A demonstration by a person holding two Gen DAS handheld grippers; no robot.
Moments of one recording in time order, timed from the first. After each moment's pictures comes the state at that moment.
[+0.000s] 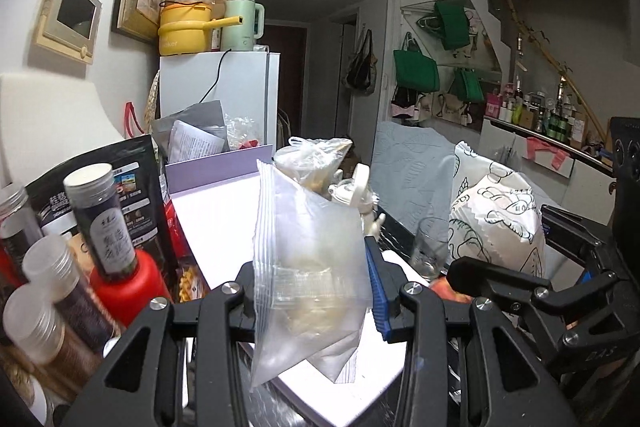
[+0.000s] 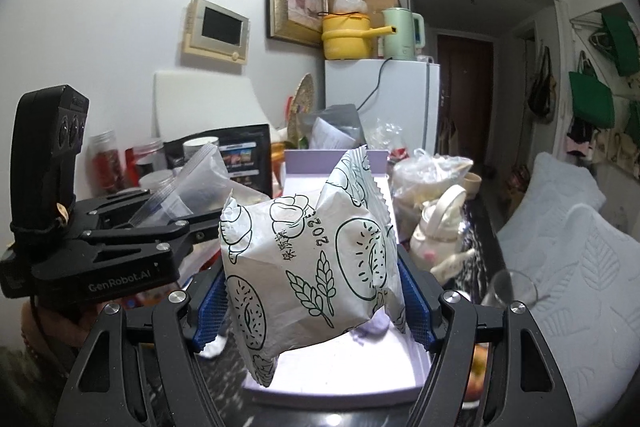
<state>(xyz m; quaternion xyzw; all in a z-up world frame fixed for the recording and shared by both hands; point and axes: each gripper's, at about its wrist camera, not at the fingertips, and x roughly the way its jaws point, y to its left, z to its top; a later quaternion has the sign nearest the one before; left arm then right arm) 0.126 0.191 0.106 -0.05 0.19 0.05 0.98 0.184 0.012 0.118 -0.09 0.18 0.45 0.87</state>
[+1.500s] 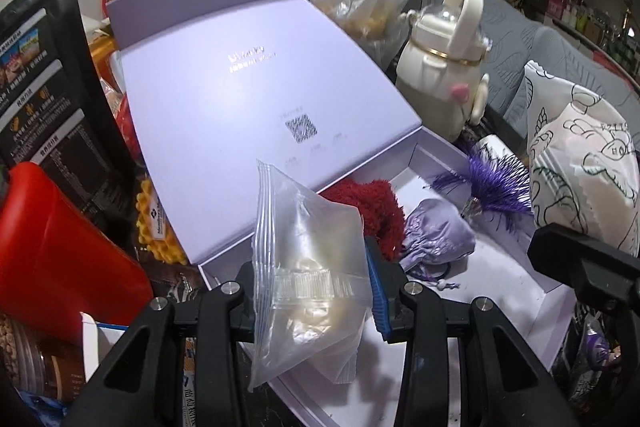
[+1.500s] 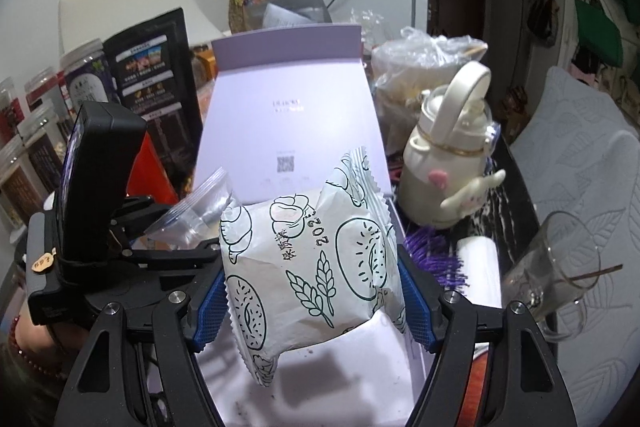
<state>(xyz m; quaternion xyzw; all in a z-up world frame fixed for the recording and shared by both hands) 0.281 0.238 -0.042 -0.05 0.41 0.10 0.90 0.303 0.078 0.012 -0.13 0.33 0.40 0.84</state>
